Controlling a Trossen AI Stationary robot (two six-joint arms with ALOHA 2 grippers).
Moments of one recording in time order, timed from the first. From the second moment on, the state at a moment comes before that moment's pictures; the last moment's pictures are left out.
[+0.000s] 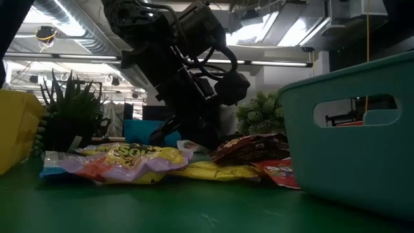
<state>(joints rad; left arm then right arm) -0.12 2.02 1.12 -0.03 -0.44 -1.22 0.61 1.53 1.36 -1.12 0.01 -0.06</state>
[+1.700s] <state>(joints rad) -0.15 2.02 1.12 0.19 -0.19 -0.93 0.62 1.53 1.36 -1.21 0.08 -0.06</state>
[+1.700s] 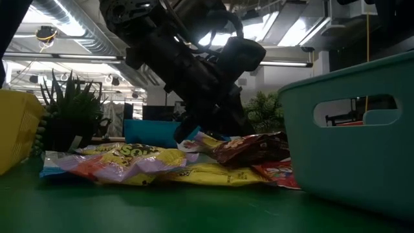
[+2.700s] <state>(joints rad) -0.17 2.02 1.12 0.14 -0.10 -0.91 0.62 1.53 1.36 -1.20 0.08 -0.06</state>
